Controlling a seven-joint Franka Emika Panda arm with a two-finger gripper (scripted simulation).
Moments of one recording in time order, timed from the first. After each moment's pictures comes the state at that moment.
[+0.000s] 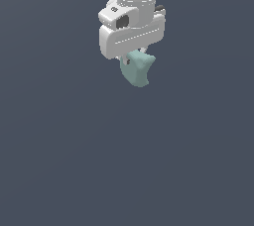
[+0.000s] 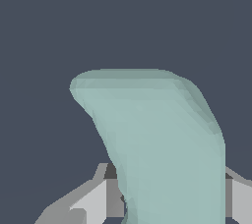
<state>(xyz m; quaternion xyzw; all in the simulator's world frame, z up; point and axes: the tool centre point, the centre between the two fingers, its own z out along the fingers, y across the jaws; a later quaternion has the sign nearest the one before) -0.057 0.021 0.364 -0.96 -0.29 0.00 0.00</state>
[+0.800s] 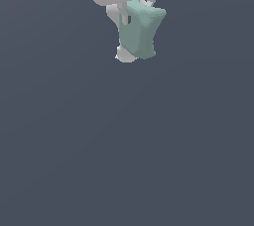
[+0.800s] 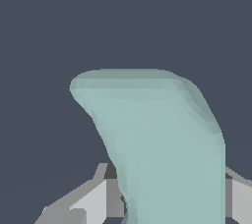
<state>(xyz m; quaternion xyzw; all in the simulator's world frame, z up) -0.047 0.022 0.485 -0.96 -0.29 0.00 0.00</state>
